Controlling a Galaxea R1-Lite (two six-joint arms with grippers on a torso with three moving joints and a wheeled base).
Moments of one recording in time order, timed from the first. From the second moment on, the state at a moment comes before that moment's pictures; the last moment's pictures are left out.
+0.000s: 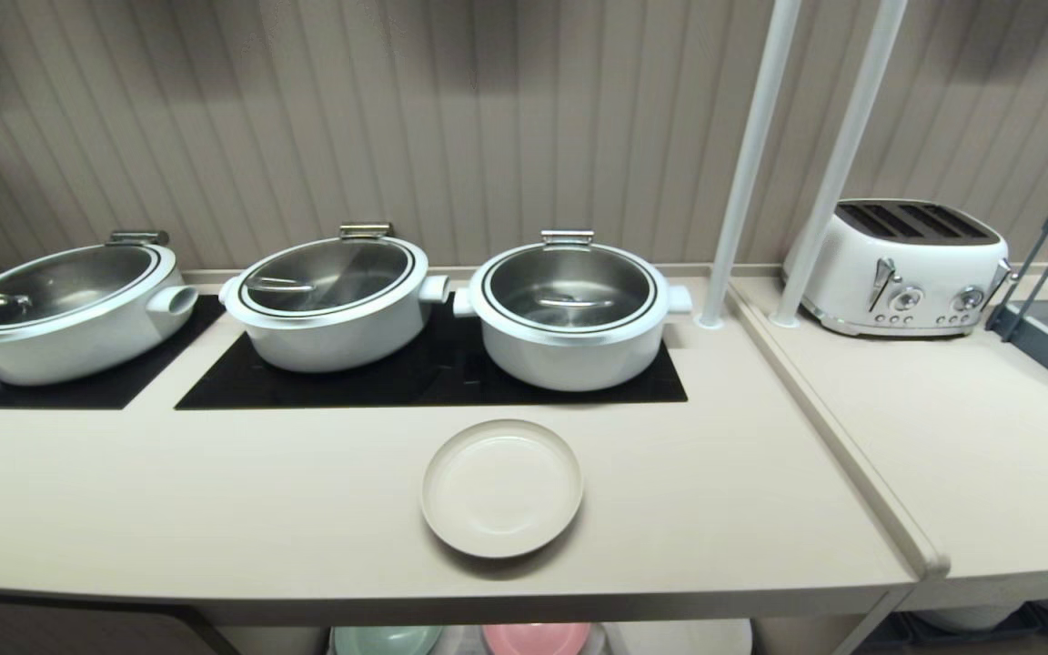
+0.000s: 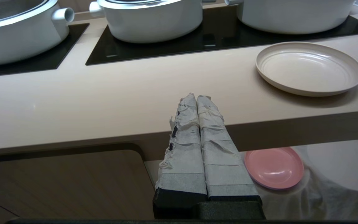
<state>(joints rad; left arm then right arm) 0.00 0.00 0.00 -0.01 -0.04 0.08 0.00 0.00 0.00 0.00 -0.04 0.06</state>
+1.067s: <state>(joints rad) 0.00 0.00 0.00 -0.01 -0.04 0.08 0.00 0.00 0.00 0.00 -0.04 0.06</state>
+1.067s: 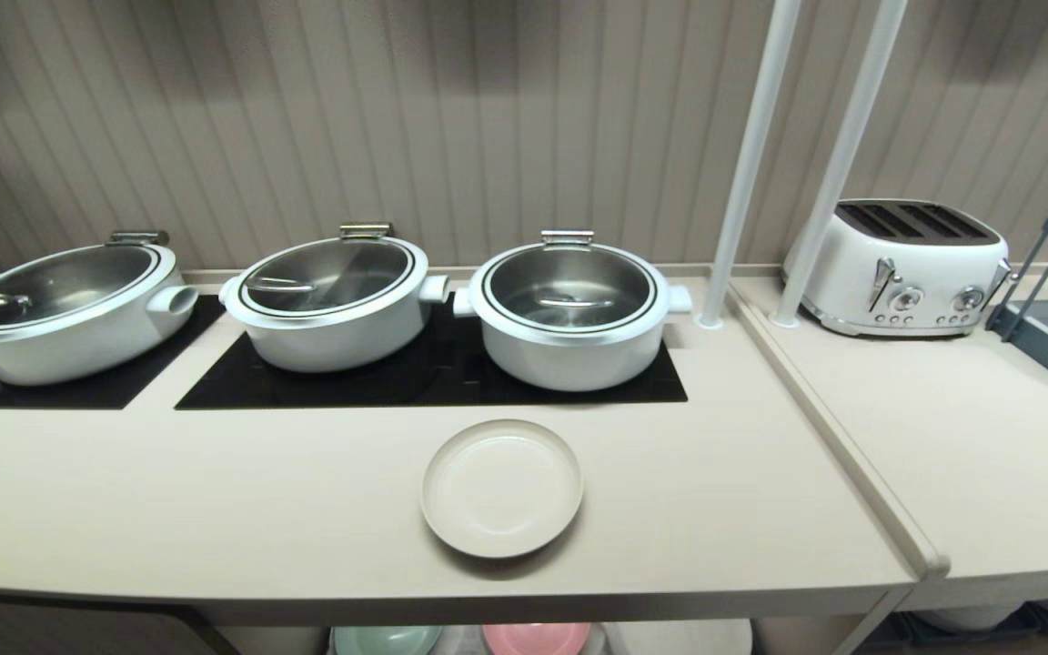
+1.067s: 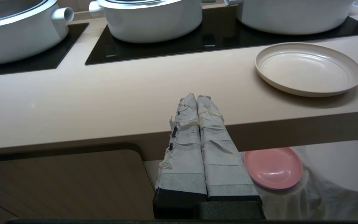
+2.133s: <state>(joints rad) 0.00 0.00 0.00 -0.01 -0.04 0.08 0.00 0.00 0.00 0.00 -0.04 0.06</state>
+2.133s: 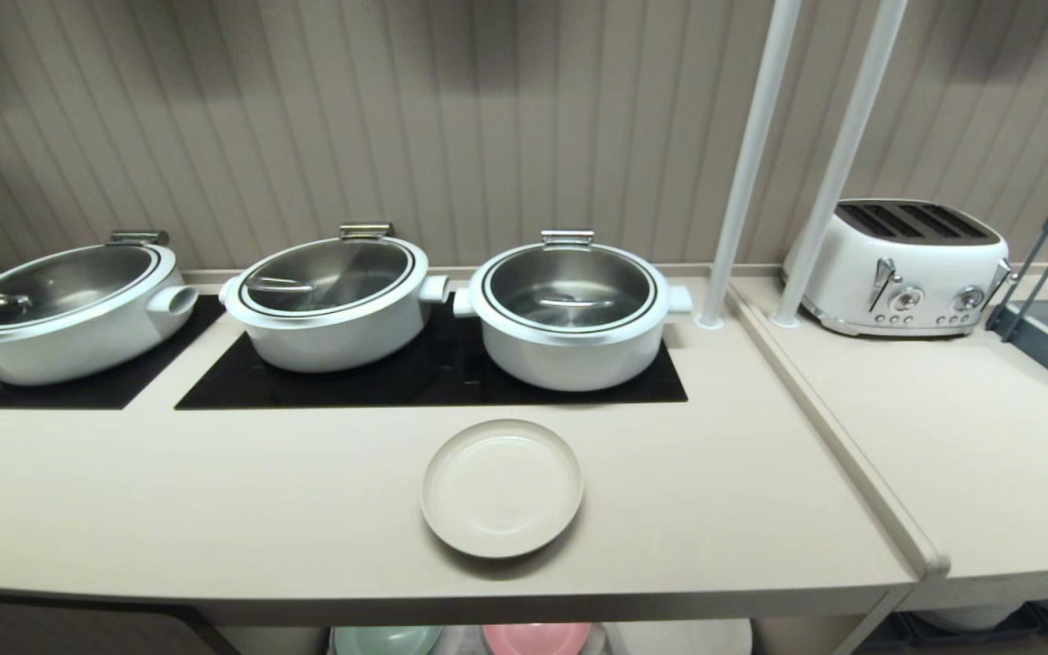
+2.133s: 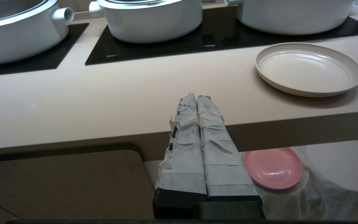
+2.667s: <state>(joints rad) 0.00 0.00 0.00 -0.01 -0.04 0.08 0.00 0.00 0.00 0.00 -0.04 0.06</state>
